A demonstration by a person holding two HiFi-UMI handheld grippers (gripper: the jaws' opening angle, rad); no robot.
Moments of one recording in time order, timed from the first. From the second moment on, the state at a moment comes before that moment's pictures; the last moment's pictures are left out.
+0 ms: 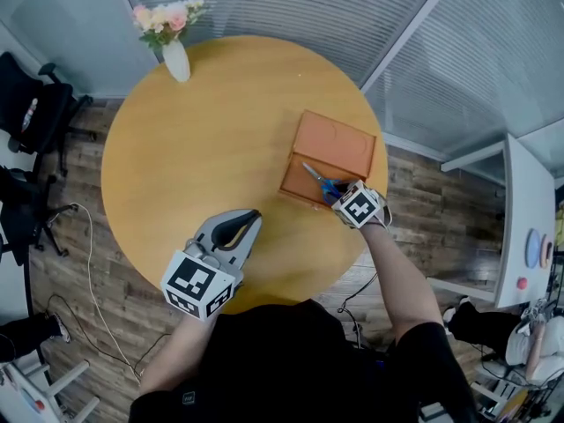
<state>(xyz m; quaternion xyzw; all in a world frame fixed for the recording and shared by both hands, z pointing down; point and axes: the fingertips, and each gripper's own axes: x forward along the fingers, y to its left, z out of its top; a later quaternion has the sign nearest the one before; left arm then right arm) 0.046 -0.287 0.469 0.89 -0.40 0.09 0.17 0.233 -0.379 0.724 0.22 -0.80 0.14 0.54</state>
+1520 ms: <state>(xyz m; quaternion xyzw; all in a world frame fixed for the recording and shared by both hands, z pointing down) -0.017 -0.264 0.455 0.90 -0.39 0.08 0.16 0.254 -0.390 0.682 0.37 -0.77 0.14 0.50</state>
